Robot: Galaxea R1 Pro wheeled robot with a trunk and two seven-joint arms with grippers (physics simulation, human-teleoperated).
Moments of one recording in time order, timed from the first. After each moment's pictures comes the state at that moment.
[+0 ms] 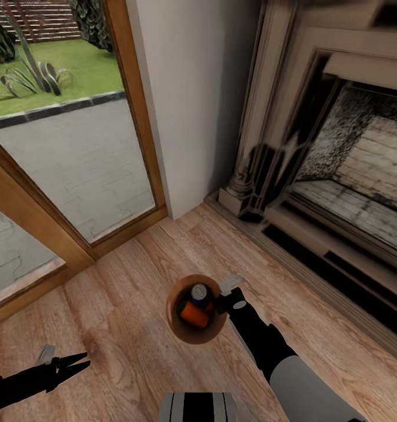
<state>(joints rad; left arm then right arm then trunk) -0.44 0.48 0.19 -0.44 0.23 0.13 -1.47 -0.68 0.13 0.33 -0.76 0.16 0.41 -0.05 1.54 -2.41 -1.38</state>
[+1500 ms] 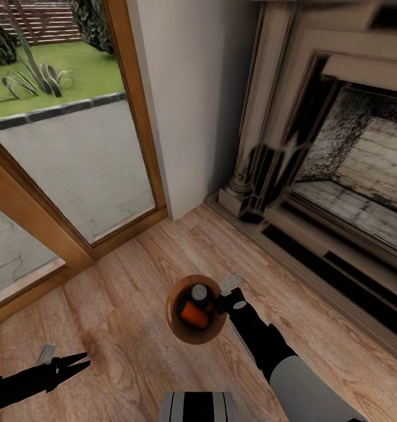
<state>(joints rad) -0.44 0.48 0.19 -0.44 0.23 0.13 -1.47 -0.68 0.13 0.33 -0.75 0.15 0.41 -0.05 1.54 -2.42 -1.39</state>
